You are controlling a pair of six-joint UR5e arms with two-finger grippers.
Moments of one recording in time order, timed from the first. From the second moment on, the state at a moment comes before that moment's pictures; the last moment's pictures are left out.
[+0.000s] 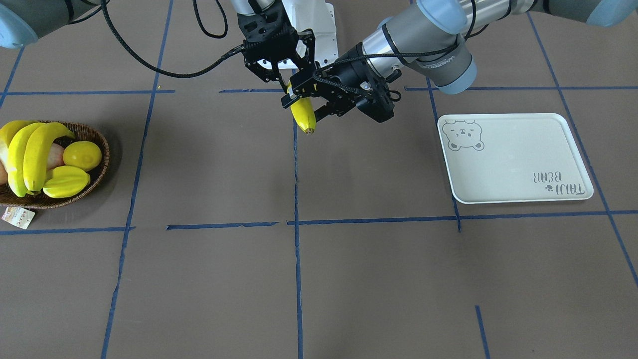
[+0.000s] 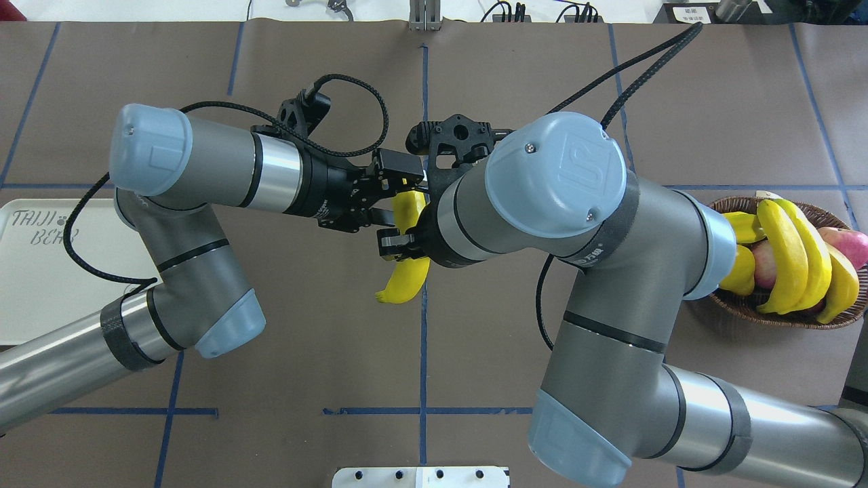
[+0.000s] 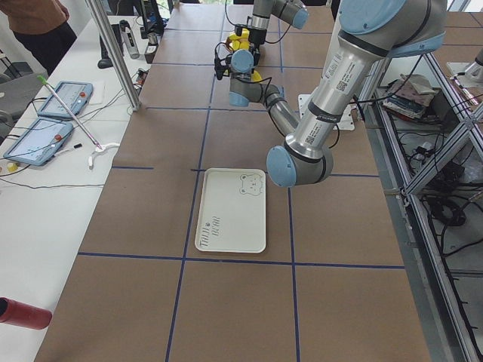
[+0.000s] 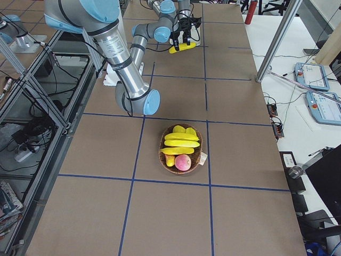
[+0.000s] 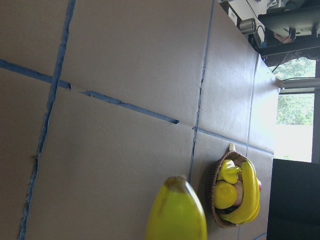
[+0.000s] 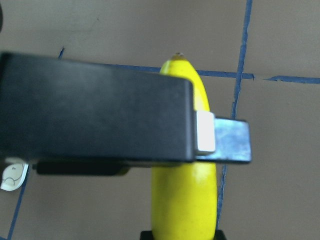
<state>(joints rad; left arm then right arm) -0.63 -2.16 -1.66 -2.56 -2.05 -1.77 0.48 -0.85 1.99 -1.61 1.82 1.15</state>
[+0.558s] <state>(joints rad) -0.62 -2.15 -1.66 -2.60 -2.04 -1.77 0.48 -0.85 1.99 -1.61 1.82 1.16</state>
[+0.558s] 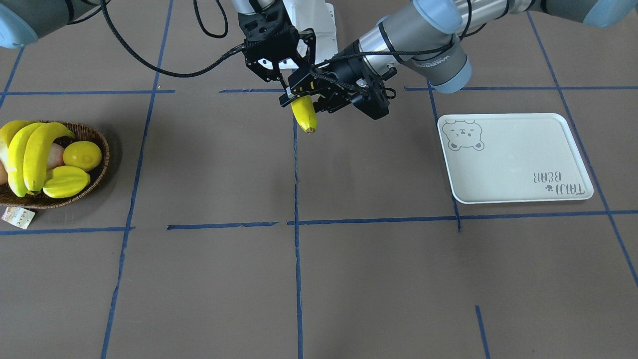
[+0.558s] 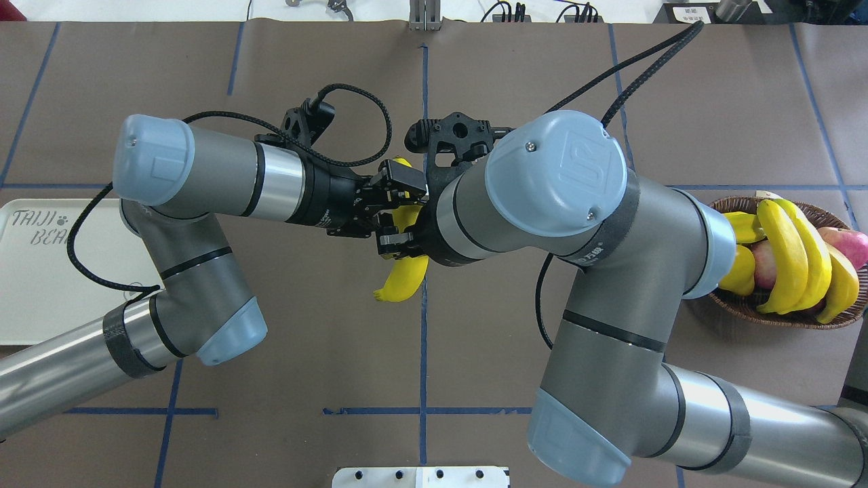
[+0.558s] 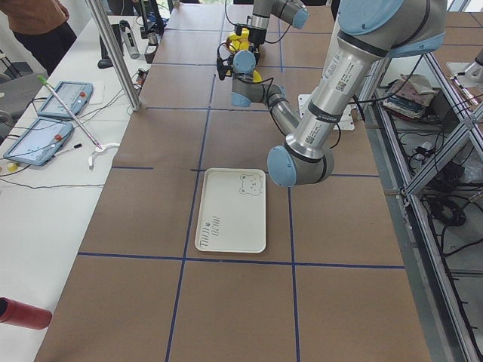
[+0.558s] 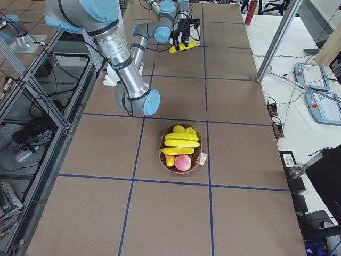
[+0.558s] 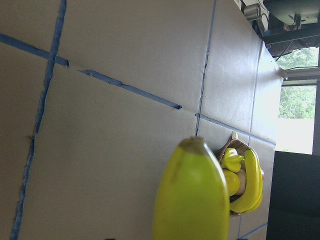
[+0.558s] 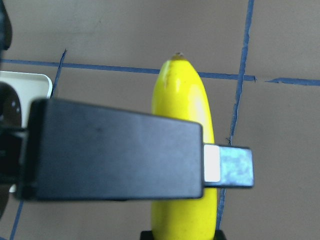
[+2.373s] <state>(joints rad) -0.76 -2.08 -1.66 -2.23 -2.03 -1.75 0.50 -0.92 2.10 -1.62 1.85 1.18</state>
